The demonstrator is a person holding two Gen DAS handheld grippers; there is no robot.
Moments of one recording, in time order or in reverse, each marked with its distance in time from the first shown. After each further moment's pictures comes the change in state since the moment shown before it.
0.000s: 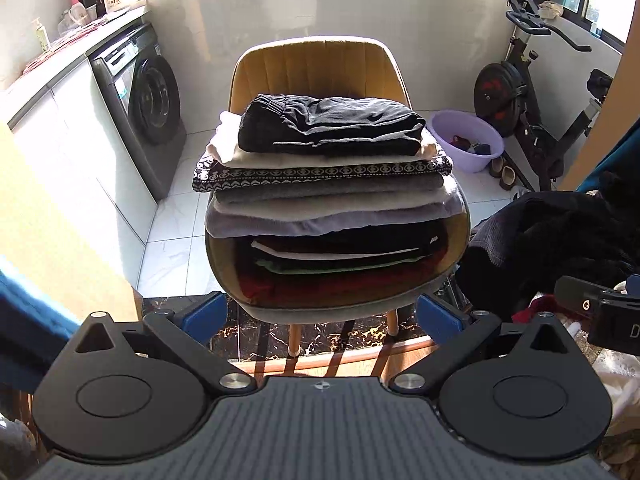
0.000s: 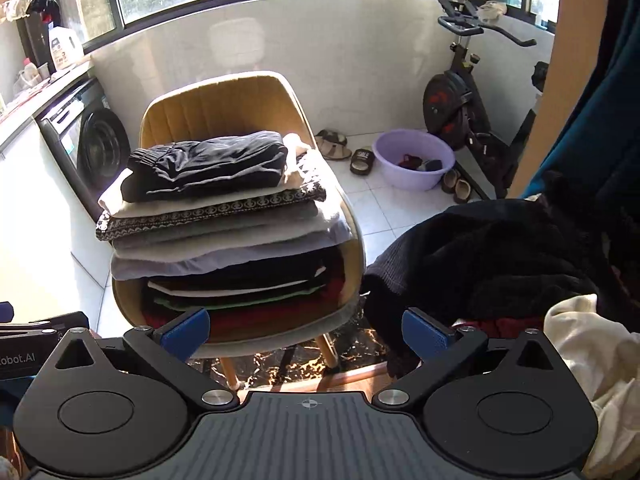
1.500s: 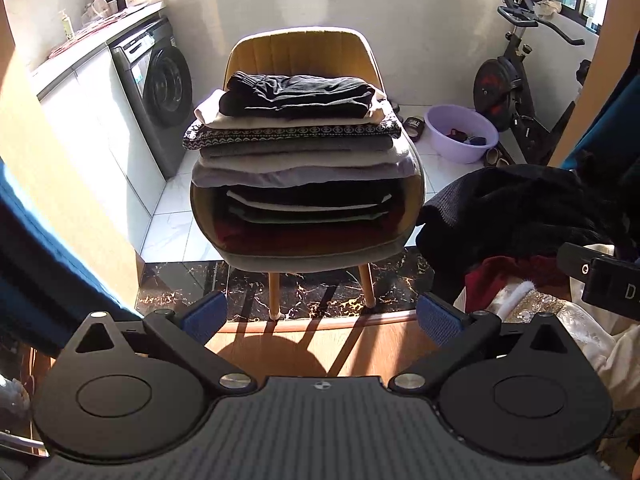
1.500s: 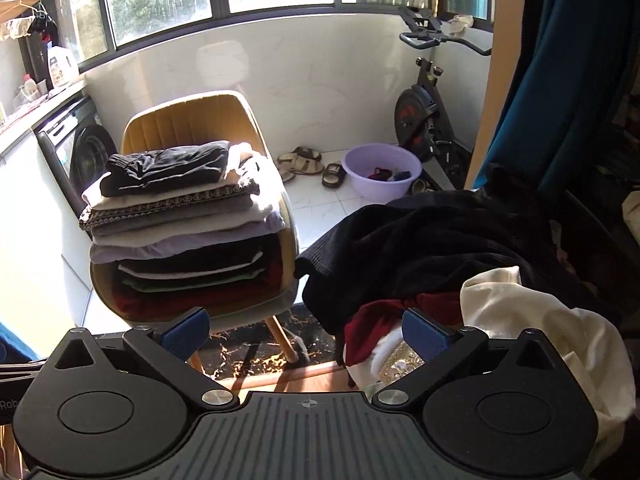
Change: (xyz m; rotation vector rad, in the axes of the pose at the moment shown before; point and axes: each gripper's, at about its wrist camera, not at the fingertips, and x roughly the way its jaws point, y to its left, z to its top) left arm -0.071 -0.107 -0.087 -0.021 -0.010 0.061; right arm -0.081 -0.124 -0.062 0.005 -0.077 -0.026
